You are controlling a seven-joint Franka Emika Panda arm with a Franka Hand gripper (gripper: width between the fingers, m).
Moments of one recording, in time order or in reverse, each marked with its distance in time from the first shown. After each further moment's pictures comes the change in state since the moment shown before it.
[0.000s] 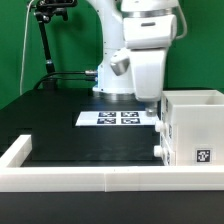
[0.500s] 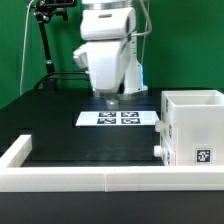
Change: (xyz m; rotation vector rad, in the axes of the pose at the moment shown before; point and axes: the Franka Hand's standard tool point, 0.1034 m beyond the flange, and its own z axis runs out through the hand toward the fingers) arm -0.062 -0.001 -0.012 -0.012 -0.010 0.011
